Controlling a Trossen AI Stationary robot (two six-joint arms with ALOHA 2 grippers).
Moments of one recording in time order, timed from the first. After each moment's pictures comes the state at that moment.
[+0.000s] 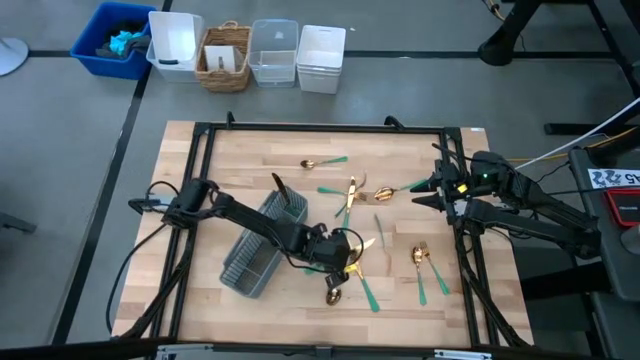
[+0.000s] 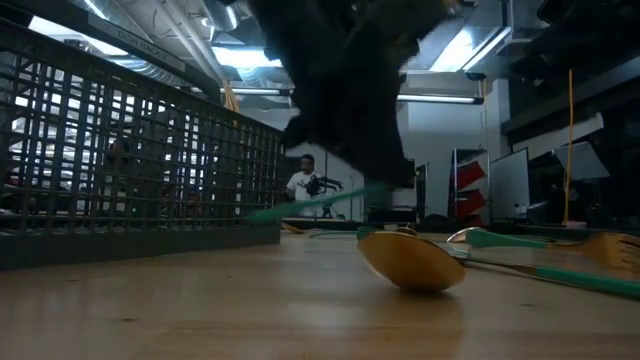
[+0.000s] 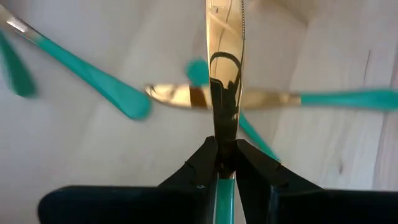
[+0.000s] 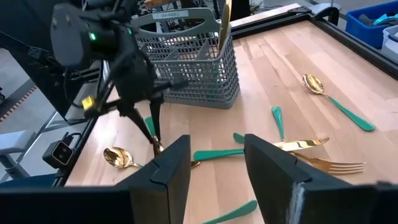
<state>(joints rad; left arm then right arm) -0.29 2.07 1.54 -0.46 -0.28 -0.63 -0.42 0.37 0.54 -0.52 -0.49 0.11</state>
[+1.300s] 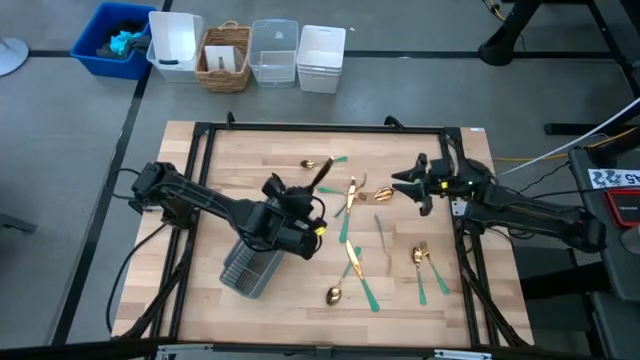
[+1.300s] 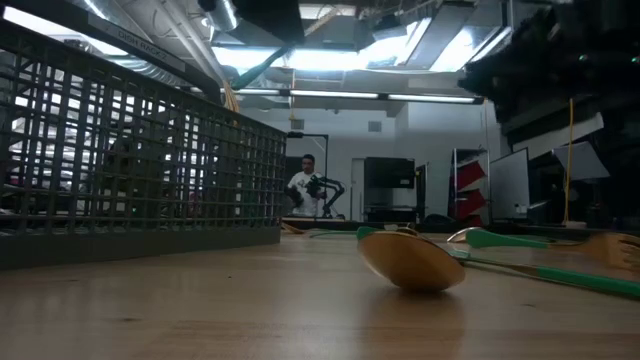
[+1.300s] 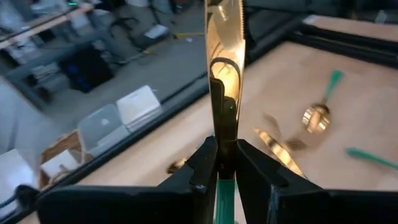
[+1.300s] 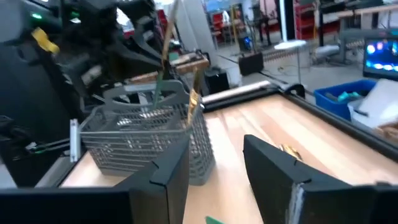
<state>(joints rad) -0.33 1.74 1.54 -0.93 -1.17 -0.86 -0.42 0.54 0.21 0.36 -0.36 0.23</state>
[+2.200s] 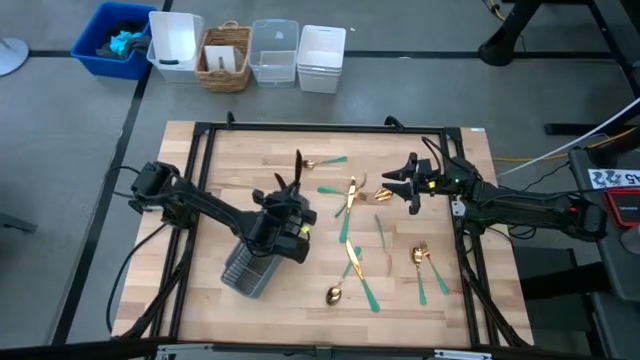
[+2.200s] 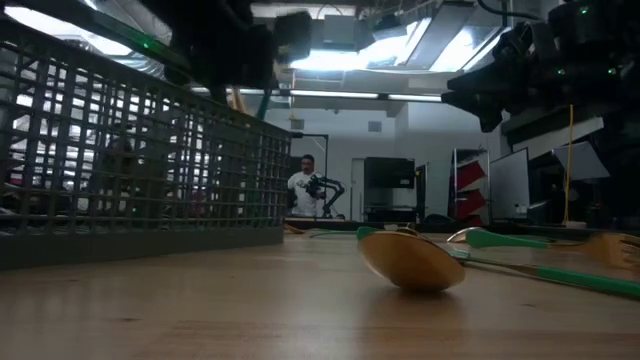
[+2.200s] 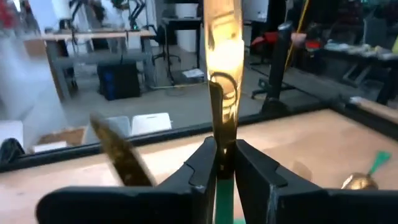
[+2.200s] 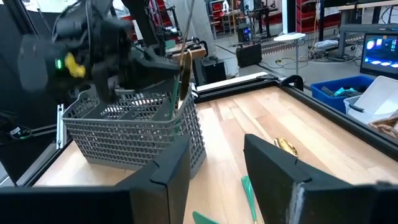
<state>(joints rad) -0.34 1.75 1.16 -0.60 -1.47 -1.24 -0.42 0.75 0.20 0.53 -0.36 0.18</state>
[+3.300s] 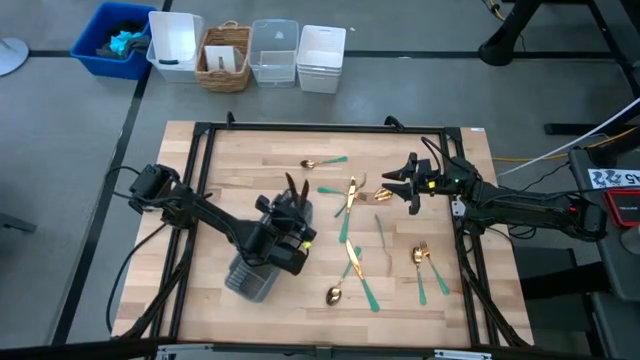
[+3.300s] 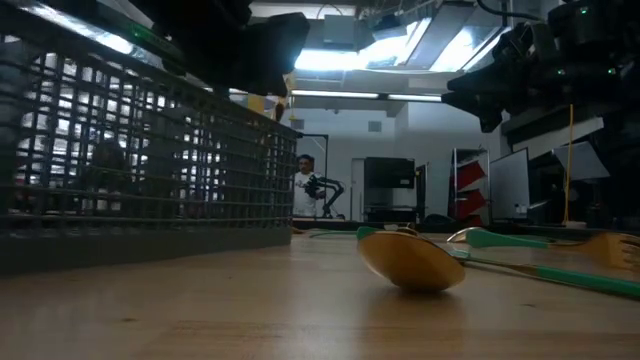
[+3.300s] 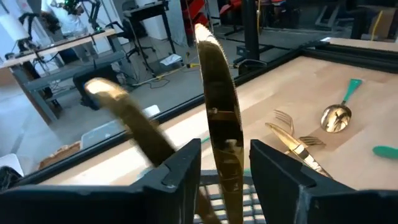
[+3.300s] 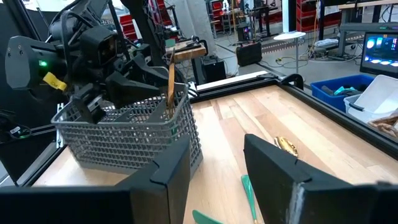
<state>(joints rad) -0.40 1.74 1.14 -0.53 -1.36 -0.95 -0.42 0.75 0.20 0.52 -0.36 0.17</state>
